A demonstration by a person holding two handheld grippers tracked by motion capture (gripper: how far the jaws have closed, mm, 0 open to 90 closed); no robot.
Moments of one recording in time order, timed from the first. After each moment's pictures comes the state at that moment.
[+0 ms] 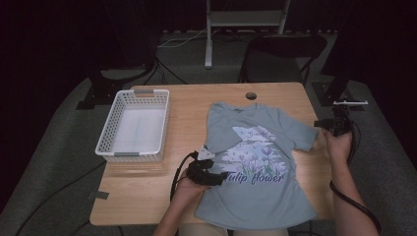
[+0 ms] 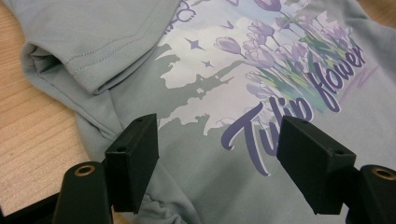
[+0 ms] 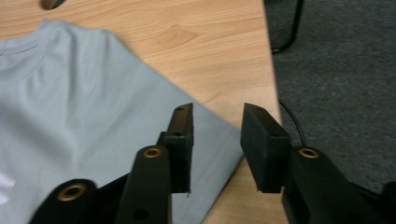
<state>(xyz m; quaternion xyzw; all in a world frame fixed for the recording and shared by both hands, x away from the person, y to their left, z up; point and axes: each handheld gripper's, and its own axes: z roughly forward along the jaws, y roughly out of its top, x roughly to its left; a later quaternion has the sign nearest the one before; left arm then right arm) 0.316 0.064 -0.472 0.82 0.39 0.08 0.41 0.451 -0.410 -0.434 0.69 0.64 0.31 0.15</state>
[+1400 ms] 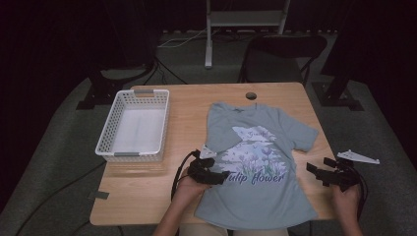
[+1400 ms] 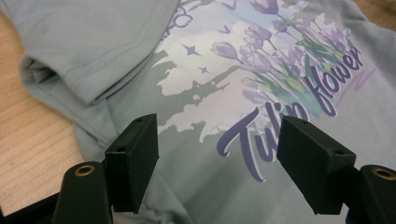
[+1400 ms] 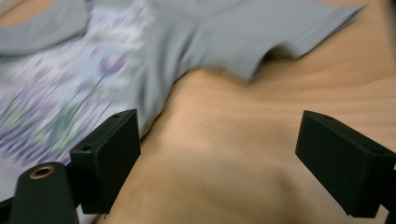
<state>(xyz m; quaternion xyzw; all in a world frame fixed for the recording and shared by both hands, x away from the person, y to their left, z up) 0.318 0.058 -0.465 0.83 0.38 0.08 0.40 0.293 -0.383 -0.480 0.55 0.70 0.43 0.17</state>
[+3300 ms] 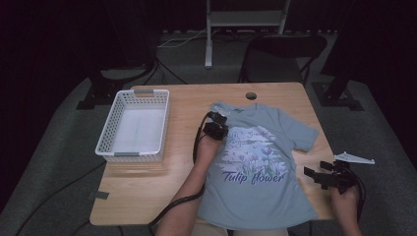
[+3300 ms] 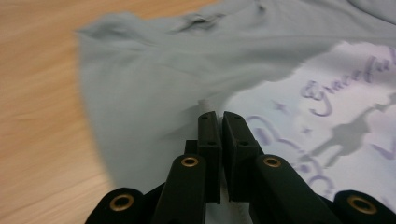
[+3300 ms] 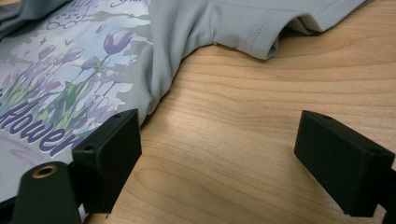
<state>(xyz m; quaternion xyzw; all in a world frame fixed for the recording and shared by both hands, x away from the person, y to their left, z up) 0.445 0.017 -0.442 0.80 0.44 0.22 0.33 0.293 -0.381 -0.489 0.54 0.71 0.42 0.15</state>
